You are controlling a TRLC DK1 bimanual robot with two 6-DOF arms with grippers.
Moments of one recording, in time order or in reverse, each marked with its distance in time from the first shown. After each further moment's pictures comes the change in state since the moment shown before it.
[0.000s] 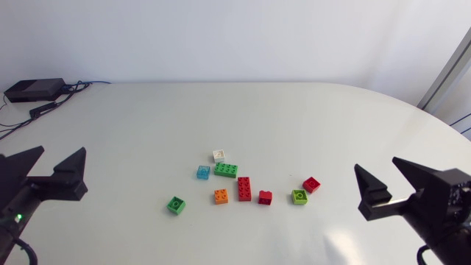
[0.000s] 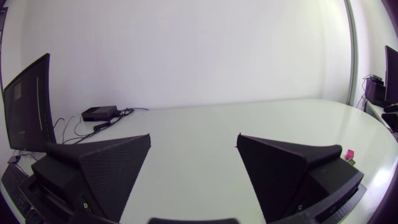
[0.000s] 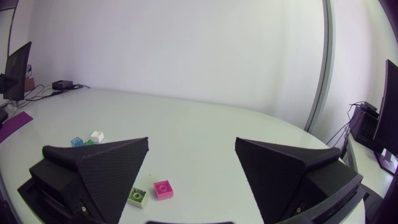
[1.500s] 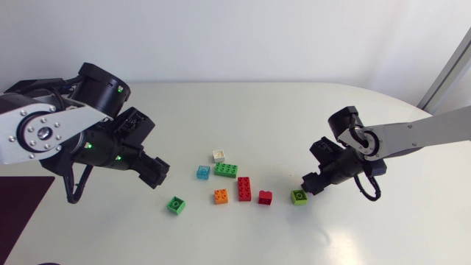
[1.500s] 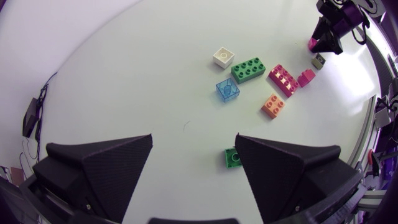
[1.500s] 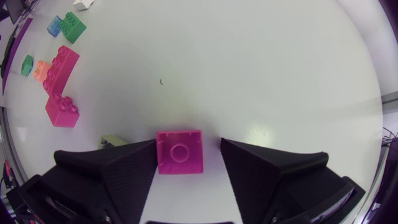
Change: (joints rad) left arm -0.325 0.984 0.566 -0.402 0.076 0.163; right arm 0.050 1.471 0.671 -0.260 -0.098 -0.233
